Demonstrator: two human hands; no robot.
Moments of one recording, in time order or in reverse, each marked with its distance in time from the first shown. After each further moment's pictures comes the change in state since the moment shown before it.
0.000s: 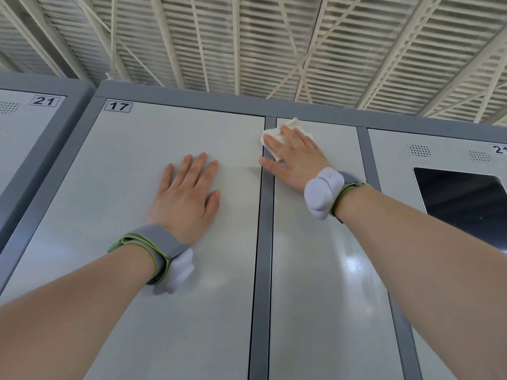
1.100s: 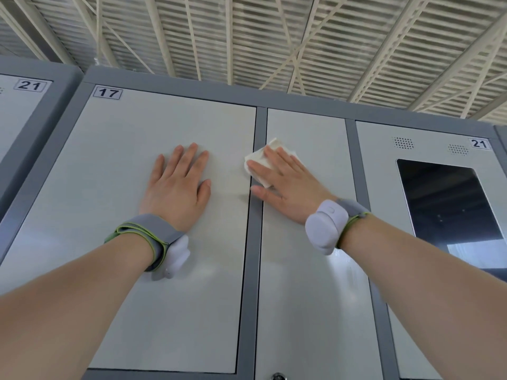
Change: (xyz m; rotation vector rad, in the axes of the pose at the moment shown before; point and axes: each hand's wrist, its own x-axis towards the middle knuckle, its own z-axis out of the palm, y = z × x) left_hand -0.002 0.001 0.003 -0.009 0.013 -0.018; right_hand -0.056 -0.010 0.012 0.003 -0.132 -0.115
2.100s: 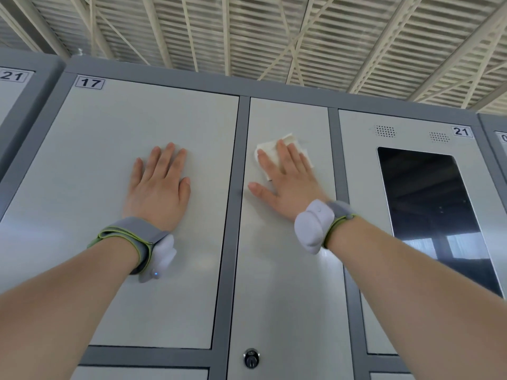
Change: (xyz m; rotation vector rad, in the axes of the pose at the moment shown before) left_hand -0.022 0.015 0.002 -0.009 -0.008 -0.125; right_hand -0.032 0.014 0.006 0.012 0.033 0.167
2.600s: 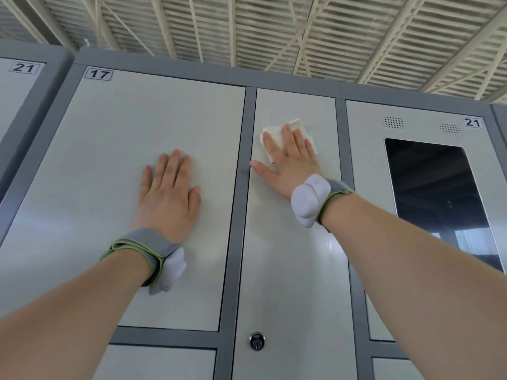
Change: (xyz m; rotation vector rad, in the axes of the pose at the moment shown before) left_hand -0.030 0.006 0.003 0.002 -0.001 0.000; right_hand 0.017 -0.009 -0.001 0.043 -0.016 0.079
